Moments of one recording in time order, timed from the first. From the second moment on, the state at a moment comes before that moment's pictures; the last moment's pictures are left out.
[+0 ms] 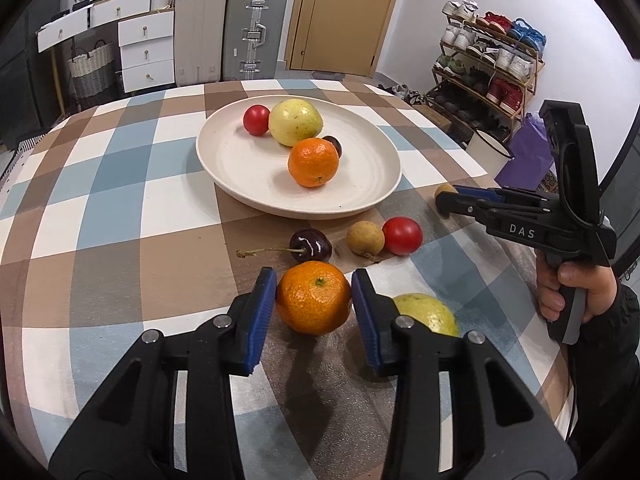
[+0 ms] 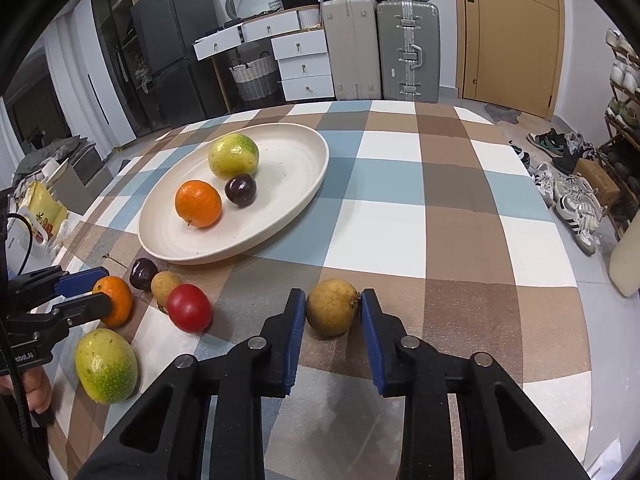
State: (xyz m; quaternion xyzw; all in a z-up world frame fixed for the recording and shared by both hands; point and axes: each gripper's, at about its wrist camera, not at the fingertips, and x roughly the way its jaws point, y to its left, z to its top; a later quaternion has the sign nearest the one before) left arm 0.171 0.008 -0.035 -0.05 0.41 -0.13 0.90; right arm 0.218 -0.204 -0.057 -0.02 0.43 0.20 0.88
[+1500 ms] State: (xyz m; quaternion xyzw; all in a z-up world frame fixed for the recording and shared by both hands) left arm 0.165 0.010 0.019 -0.03 0.30 -0.05 0.95; right arm 0.193 -0.189 0.004 0.00 0.32 0.25 0.91
